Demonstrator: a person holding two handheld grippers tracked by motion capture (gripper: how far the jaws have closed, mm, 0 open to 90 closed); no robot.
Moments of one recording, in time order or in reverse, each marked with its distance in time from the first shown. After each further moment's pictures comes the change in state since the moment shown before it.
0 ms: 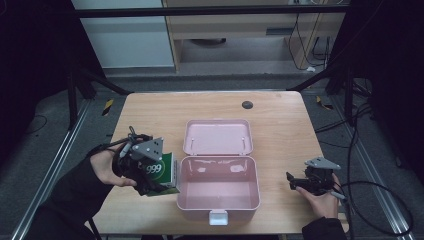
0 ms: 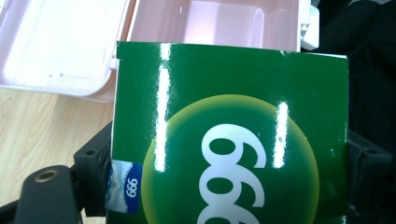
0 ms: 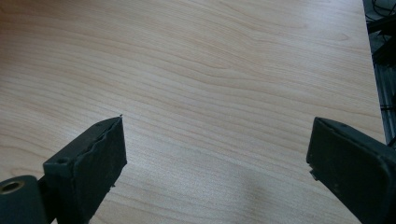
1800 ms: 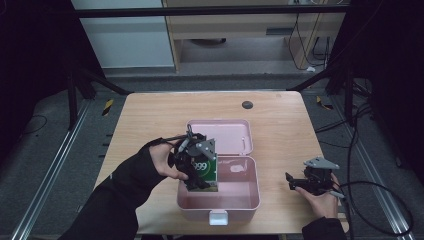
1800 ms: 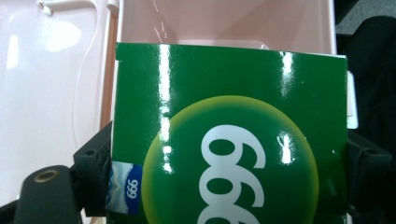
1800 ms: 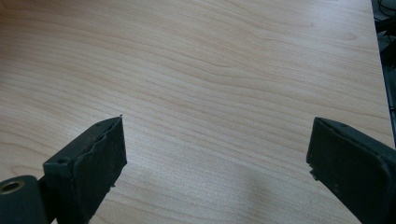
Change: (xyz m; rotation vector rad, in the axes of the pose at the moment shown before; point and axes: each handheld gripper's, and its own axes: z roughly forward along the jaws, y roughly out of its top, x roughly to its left) left arm 0.015 0.079 0.082 0.070 -0.069 0.099; right arm 0.001 -0.001 0.003 0.005 0.013 -0.007
